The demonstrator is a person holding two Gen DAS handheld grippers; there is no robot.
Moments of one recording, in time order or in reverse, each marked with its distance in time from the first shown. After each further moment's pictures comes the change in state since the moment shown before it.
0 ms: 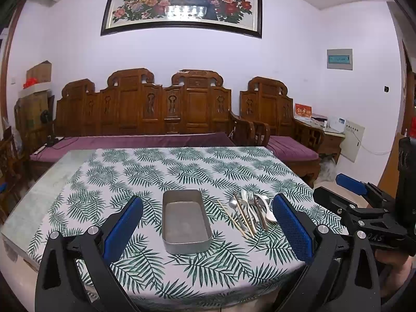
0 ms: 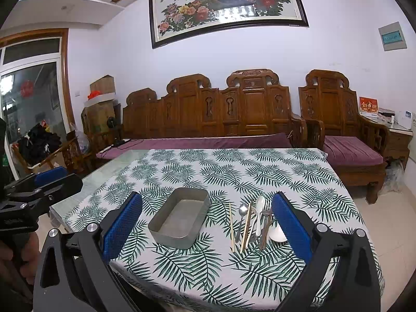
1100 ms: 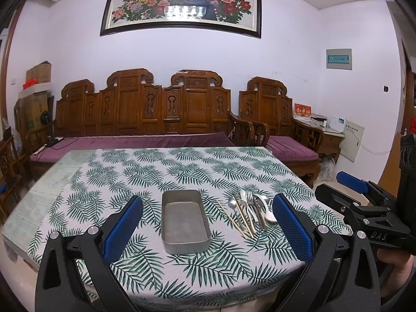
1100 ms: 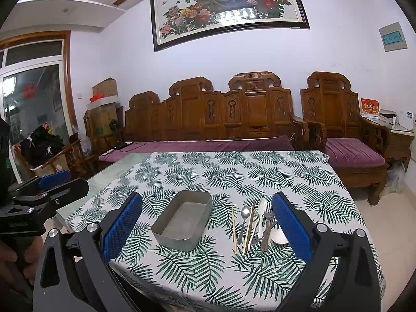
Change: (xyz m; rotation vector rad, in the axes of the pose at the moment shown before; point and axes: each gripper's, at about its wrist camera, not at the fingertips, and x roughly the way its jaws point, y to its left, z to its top) left arm 0.001 -0.001 -0.001 0.001 -0.004 -0.001; right arm -0.006 0.004 0.008 0.002 -0.009 0.011
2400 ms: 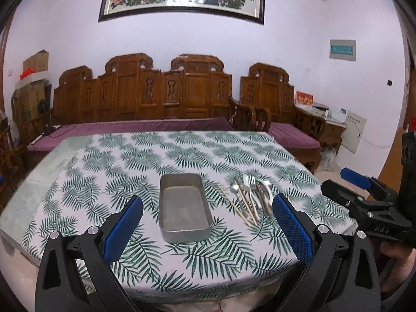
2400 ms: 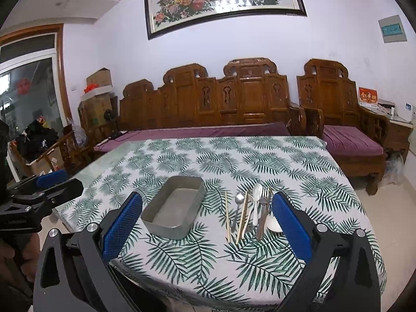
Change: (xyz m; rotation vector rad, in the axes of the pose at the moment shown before) left arm 0.032 0.009 -0.024 -0.011 0.089 -0.008; right arm 0.022 -0.018 -0.017 0.022 0.077 -0.021
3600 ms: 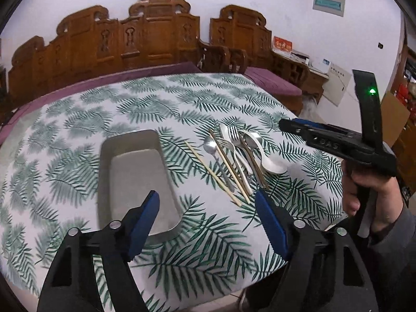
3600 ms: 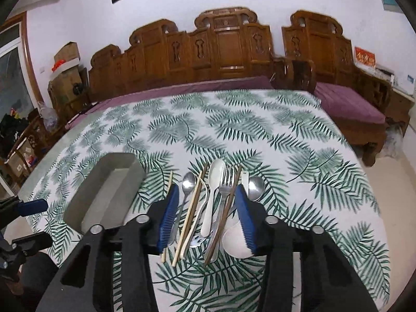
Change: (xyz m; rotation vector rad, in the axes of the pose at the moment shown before) left arm 0.166 -0.025 -0.016 0.081 0.312 -0.181; right arm 0.180 -0.118 -0.013 0.068 0.260 -0.073
